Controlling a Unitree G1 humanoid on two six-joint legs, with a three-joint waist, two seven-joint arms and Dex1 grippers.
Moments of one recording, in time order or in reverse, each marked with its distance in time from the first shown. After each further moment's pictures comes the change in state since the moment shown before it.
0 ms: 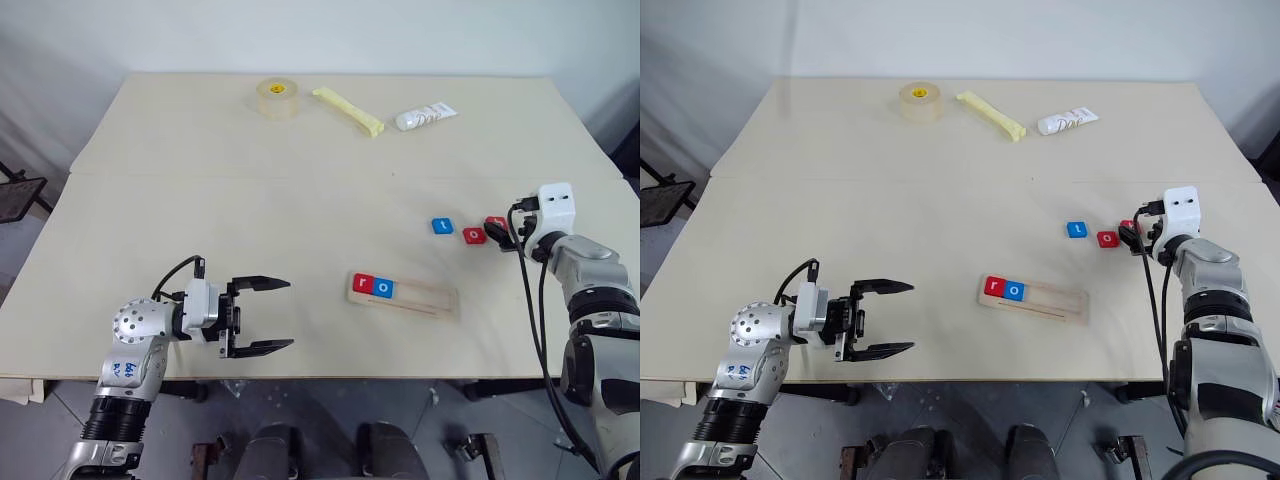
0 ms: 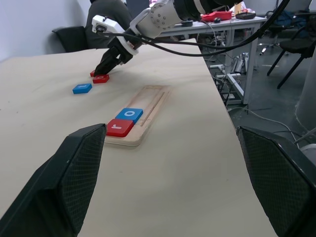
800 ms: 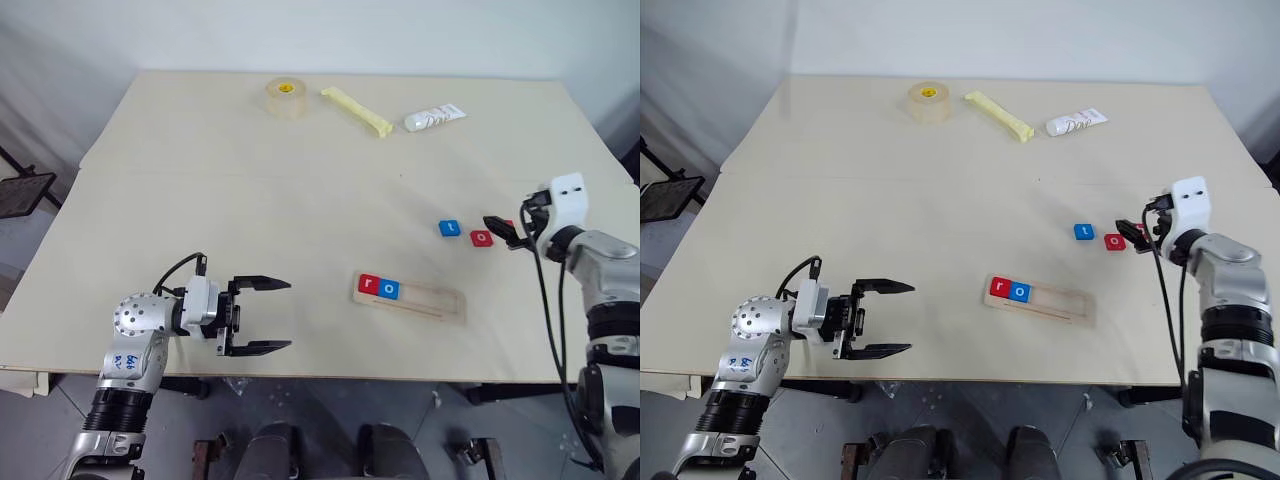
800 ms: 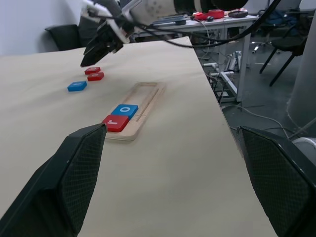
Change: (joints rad) left arm -0.028 0.003 0.004 0.034 0.002 0.006 -0.052; right arm 0.096 -0.012 0.002 -0.246 0.049 0.055 0.081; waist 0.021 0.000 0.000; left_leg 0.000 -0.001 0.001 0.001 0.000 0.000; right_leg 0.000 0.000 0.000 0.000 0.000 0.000
